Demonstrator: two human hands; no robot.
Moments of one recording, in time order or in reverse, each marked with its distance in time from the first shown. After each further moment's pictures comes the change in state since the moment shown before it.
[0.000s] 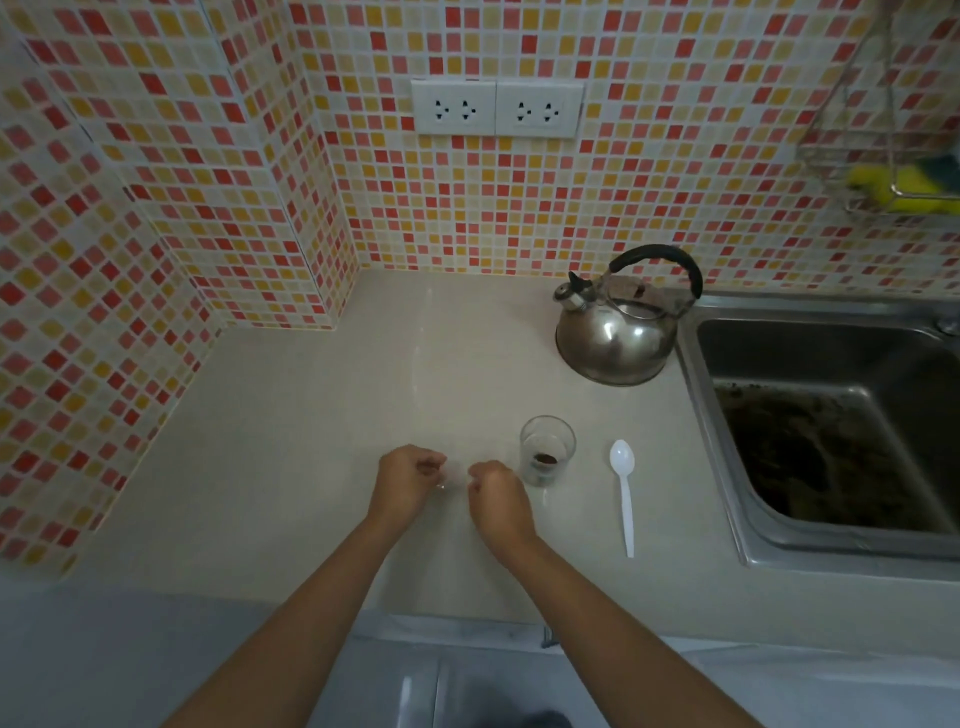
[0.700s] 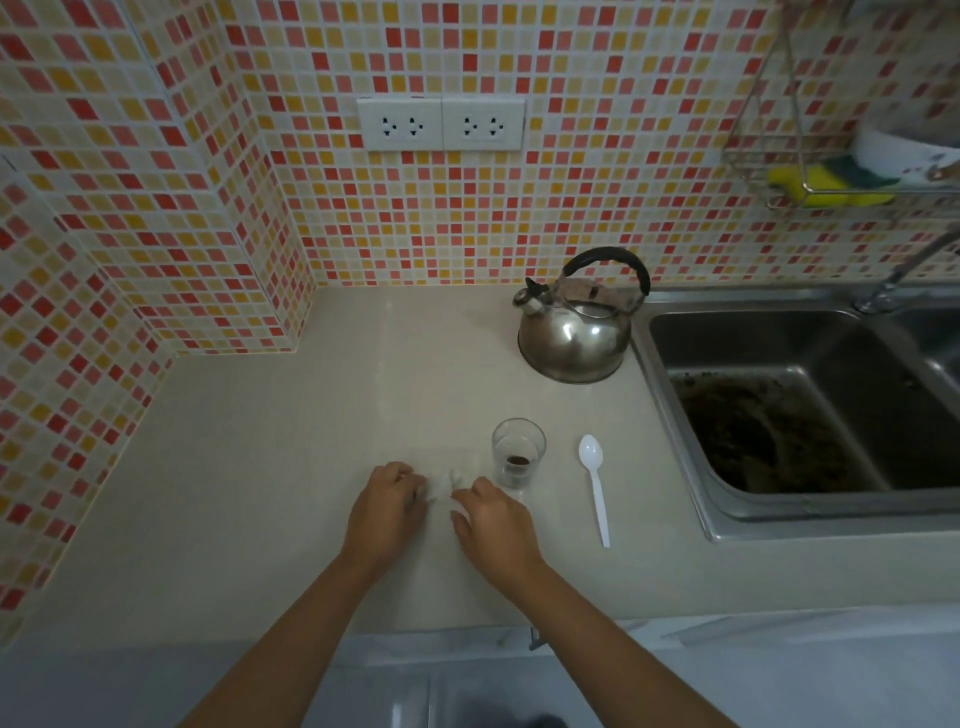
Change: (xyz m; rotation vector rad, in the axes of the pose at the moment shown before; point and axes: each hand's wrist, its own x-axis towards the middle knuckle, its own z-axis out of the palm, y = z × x) left_hand -0.007 -0.023 0.005 0.459 -0.062 0.393; right_hand -0.041 0.012 -0.017 -0.216 0.142 -0.245
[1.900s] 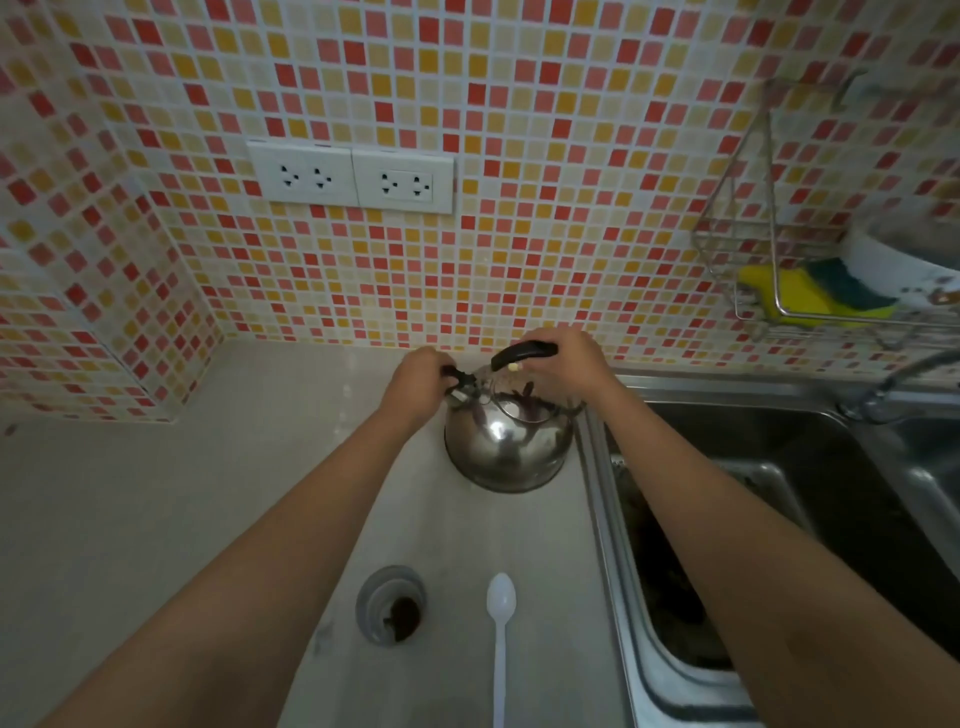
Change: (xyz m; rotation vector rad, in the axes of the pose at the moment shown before) left_hand 0.301 0.179 -0.015 -0.074 -0.019 -0.111; right_hand 0.274 0.223 -0.216 0.209 -0.034 0.126
